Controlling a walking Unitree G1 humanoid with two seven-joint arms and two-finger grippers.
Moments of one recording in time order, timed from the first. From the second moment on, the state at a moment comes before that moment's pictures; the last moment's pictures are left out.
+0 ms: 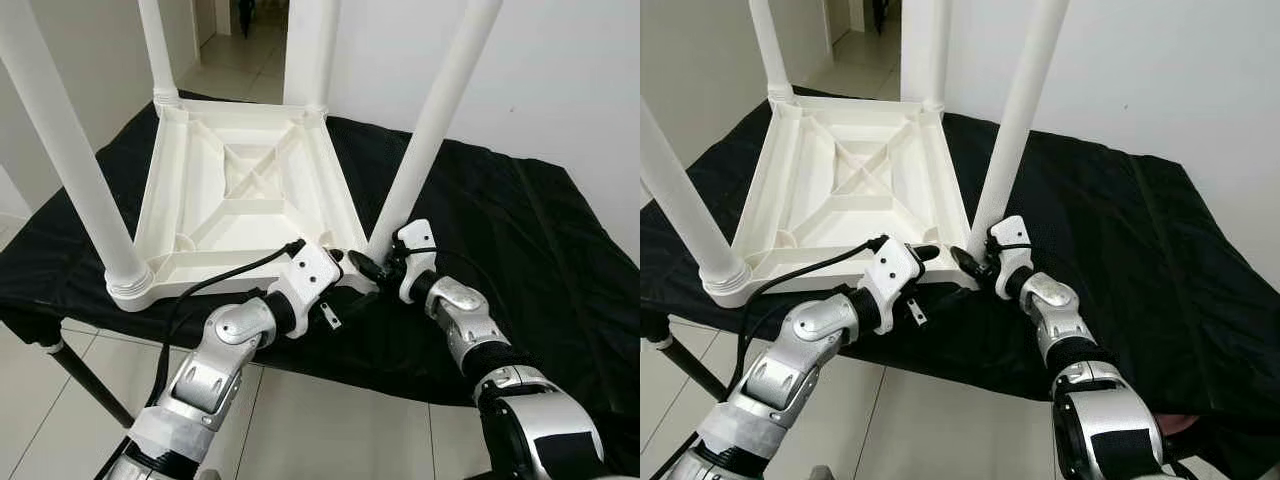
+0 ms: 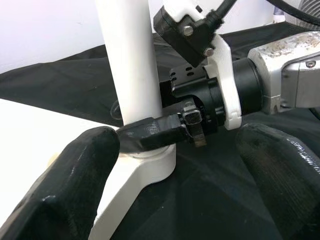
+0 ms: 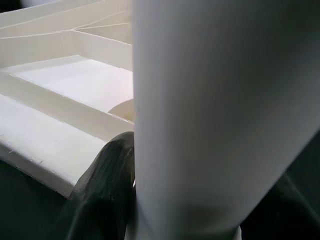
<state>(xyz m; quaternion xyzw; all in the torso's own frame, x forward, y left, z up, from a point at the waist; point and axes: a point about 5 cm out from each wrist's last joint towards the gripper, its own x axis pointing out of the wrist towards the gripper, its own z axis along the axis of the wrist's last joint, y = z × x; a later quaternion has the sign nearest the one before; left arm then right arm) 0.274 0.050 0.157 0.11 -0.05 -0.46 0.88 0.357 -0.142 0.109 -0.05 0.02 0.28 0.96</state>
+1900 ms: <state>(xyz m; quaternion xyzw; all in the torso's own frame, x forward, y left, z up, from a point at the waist) 0.267 0.048 0.146 0.11 -0.04 -0.47 0.88 0.346 -0.149 0.114 -0.05 -0.02 0.29 0.96</state>
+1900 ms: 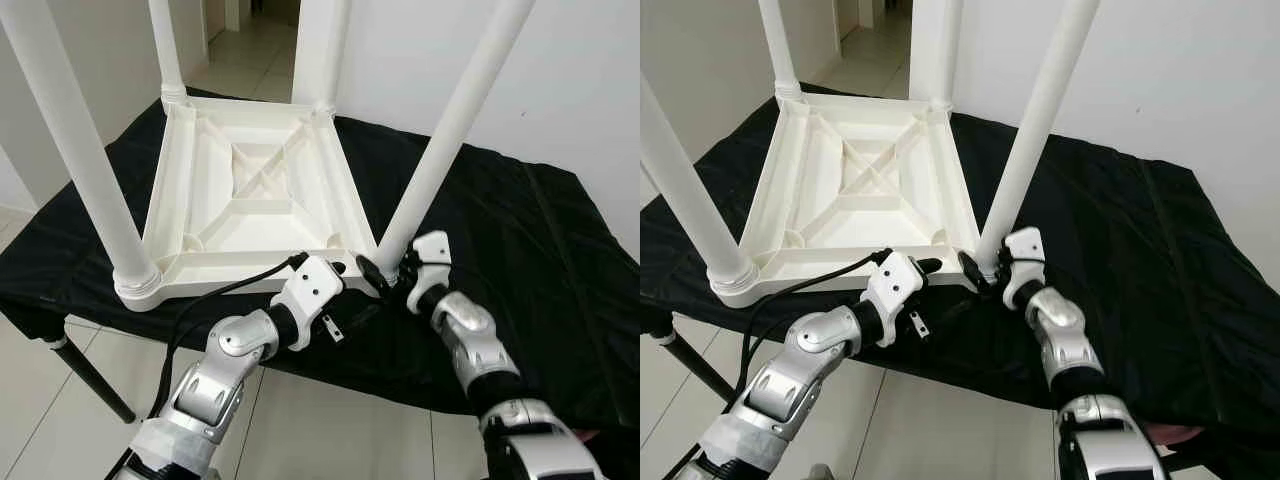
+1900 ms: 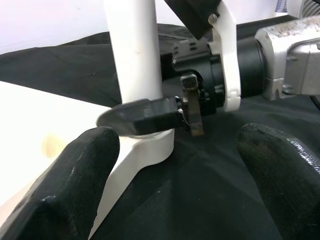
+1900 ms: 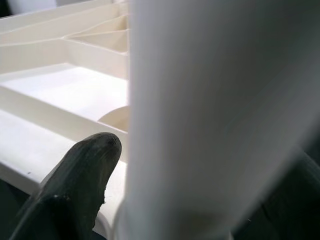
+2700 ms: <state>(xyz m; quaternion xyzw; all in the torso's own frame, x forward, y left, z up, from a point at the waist) 0.271 0.050 0.151 0.11 -0.04 -0.46 0.88 0.352 -0.140 0.105 -0.08 0.02 0.33 0.94</state>
